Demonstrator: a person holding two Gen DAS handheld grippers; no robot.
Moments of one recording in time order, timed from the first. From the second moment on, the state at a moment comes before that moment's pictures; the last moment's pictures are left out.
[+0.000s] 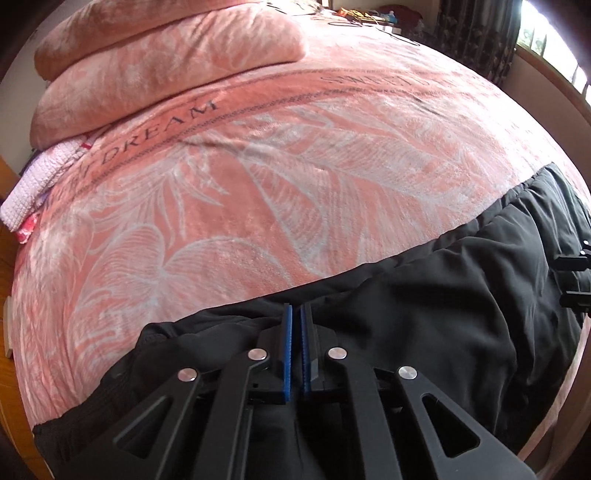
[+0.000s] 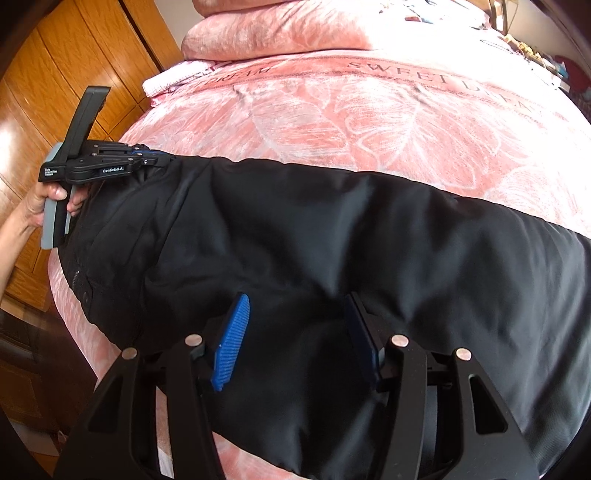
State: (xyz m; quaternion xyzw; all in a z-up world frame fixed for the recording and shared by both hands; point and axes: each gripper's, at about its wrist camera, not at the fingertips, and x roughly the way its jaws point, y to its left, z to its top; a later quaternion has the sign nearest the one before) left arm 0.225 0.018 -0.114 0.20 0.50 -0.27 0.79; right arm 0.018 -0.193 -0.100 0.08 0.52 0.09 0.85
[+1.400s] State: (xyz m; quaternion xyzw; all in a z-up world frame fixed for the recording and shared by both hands) left arm 0.016 -0.025 -0.136 -0.11 0.59 -0.14 0.78; right arm -0.127 -0.316 -0.115 0.28 0.55 -0.03 0.79
